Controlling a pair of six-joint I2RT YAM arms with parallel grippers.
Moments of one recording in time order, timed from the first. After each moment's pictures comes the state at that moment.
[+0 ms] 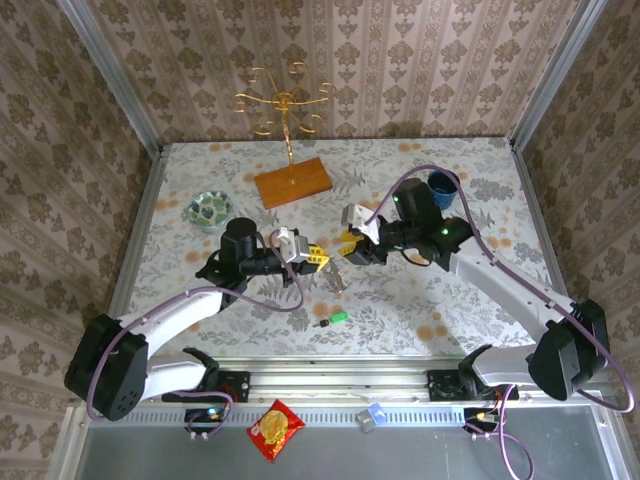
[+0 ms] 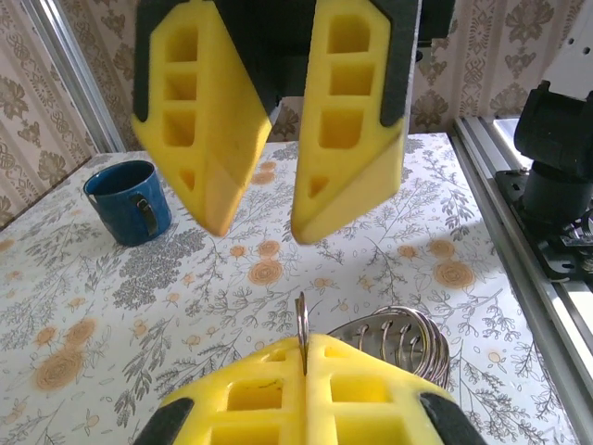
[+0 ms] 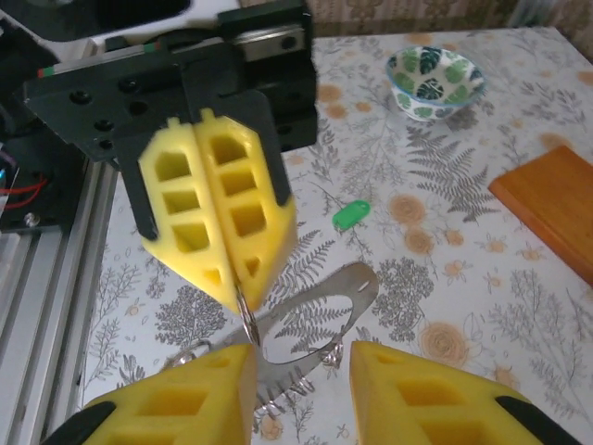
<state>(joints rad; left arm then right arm) -0.60 1.20 0.57 0.39 0.89 0.33 0.51 1.30 1.04 -0.40 -0.69 -0.54</state>
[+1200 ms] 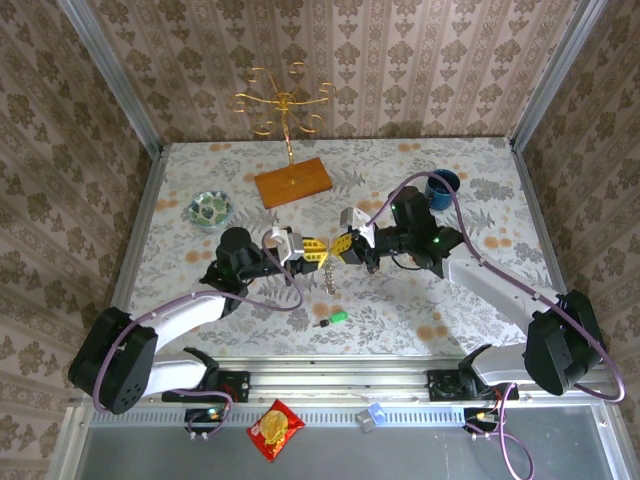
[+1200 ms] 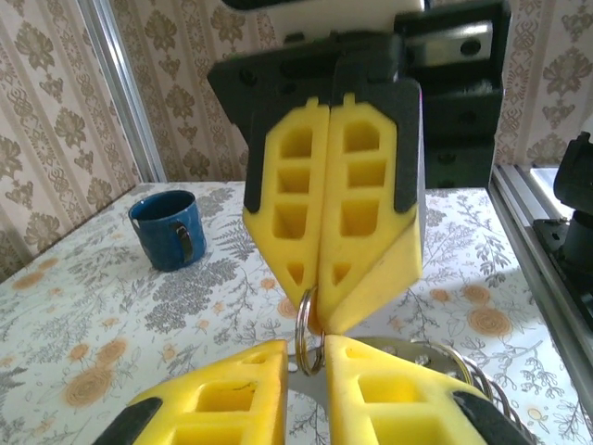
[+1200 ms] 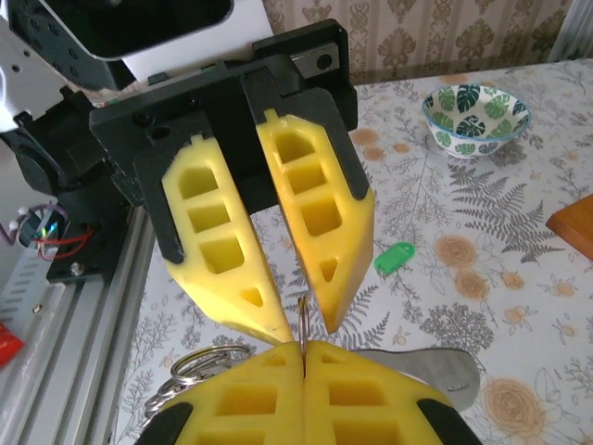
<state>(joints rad) -0.60 1.23 0.48 0.68 0.83 0.18 0.53 1.34 0.97 -0.21 -0.80 -0.43</state>
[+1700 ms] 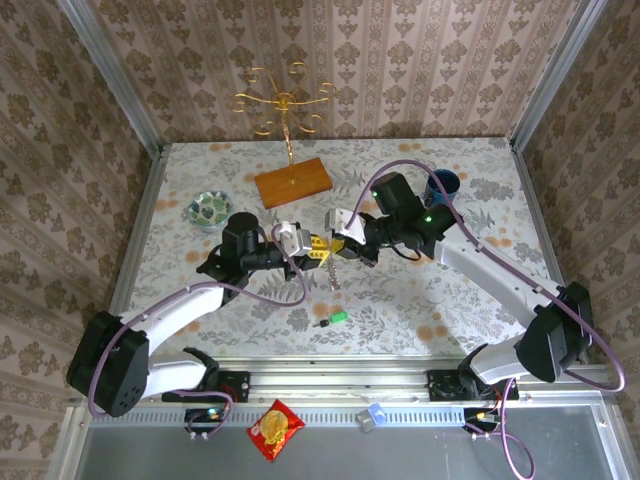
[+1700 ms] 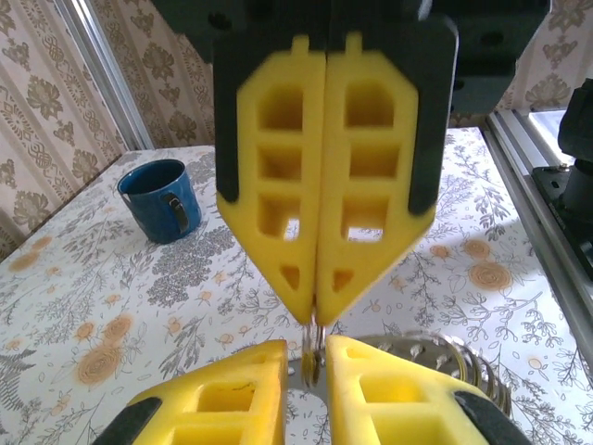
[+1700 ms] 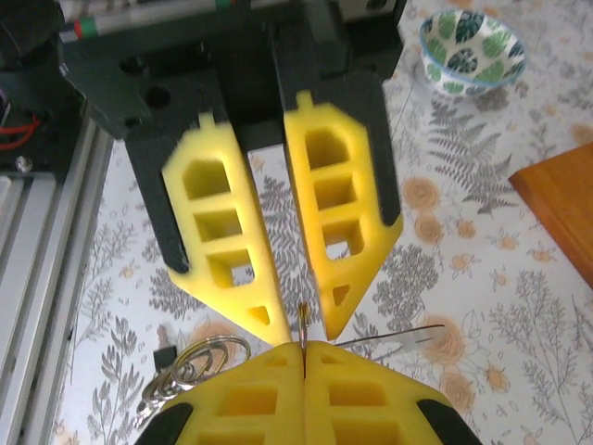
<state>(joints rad) -0.60 1.22 0.63 0.33 0.84 0.37 0.61 1.43 1.25 -0.65 -0.56 -0.71</state>
